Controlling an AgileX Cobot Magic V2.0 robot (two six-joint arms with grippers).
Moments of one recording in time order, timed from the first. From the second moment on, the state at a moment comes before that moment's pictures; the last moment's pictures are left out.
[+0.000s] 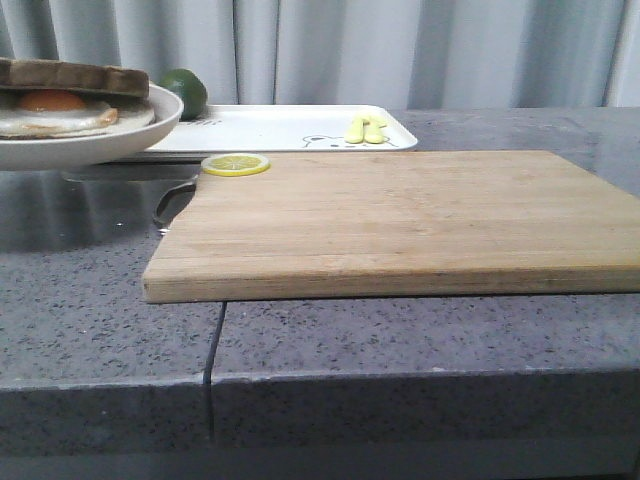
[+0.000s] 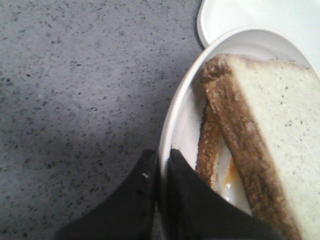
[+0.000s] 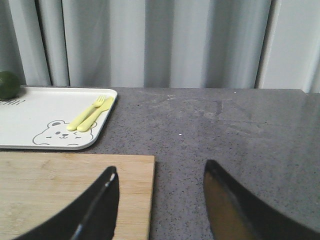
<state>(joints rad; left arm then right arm) 0.14 1.24 -0.84 -0.65 0.55 -0.01 0.07 0.50 -0.44 0.19 0.10 -0.13</state>
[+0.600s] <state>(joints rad) 0.06 1.53 -1.20 -0.75 0.60 0.09 0.07 0.50 -0.44 0.19 0.10 -0.13</state>
